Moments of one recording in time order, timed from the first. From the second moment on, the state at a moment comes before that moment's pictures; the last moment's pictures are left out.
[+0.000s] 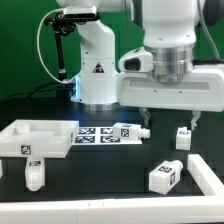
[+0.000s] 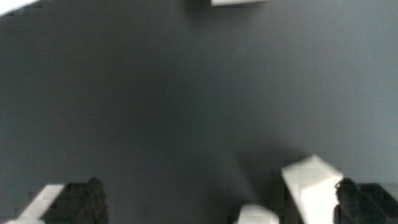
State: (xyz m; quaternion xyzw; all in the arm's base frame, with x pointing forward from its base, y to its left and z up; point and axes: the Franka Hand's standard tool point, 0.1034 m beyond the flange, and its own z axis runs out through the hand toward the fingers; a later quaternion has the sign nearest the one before) arm 0.514 0.087 0.086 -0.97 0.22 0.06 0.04
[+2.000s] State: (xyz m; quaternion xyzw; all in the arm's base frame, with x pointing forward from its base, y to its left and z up) arm 0.582 0.066 0.013 -0.97 0.24 0.01 0.04
